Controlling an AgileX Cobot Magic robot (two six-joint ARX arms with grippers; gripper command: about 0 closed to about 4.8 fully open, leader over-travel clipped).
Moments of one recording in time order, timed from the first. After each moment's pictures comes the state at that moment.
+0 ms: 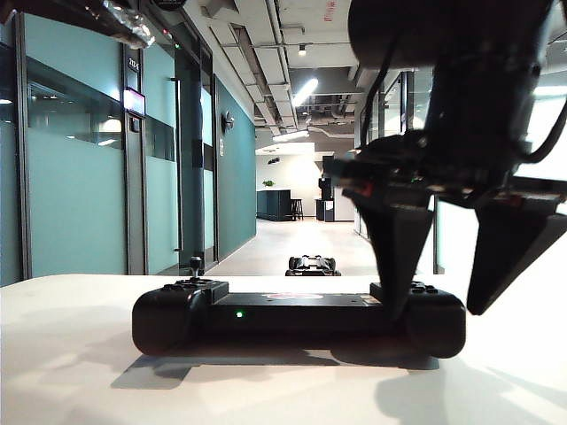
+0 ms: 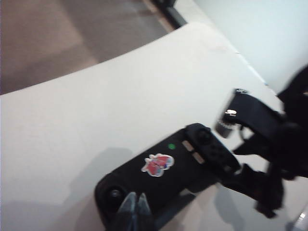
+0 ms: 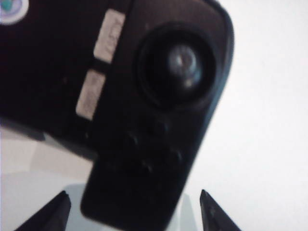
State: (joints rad) left arm -0.48 0.98 0.95 -0.53 0.33 -0.09; right arm 0.71 1.50 0.95 -0.77 0.08 0.40
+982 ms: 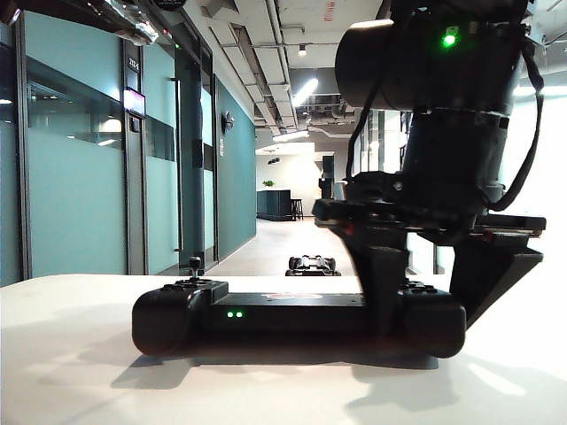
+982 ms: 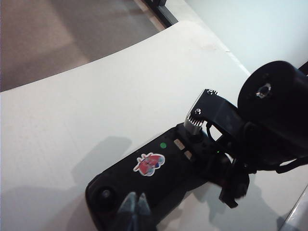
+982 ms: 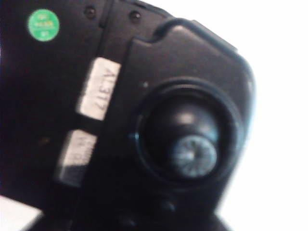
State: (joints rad) left arm -0.48 0.98 0.95 -0.53 0.36 -0.09; right arm 0.68 1.60 0.95 -0.66 0.07 0.40
